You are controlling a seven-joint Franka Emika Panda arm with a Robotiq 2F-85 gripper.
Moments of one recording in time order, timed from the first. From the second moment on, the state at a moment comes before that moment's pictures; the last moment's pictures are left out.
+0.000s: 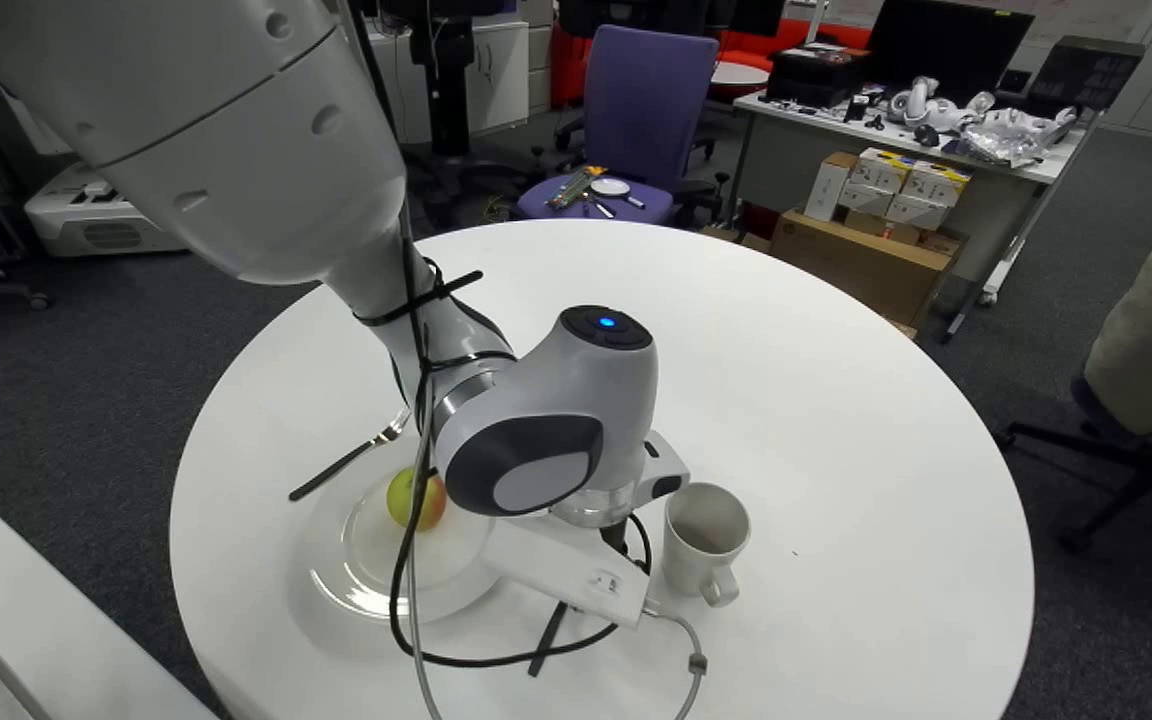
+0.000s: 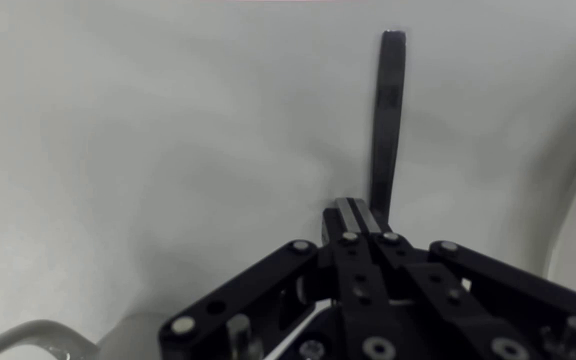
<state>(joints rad) -0.53 0.55 -0.12 -2.18 -0.08 2.69 -0.69</state>
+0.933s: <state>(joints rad) -0.50 0.53 -0.11 -2.22 -0.08 2.69 -0.69</state>
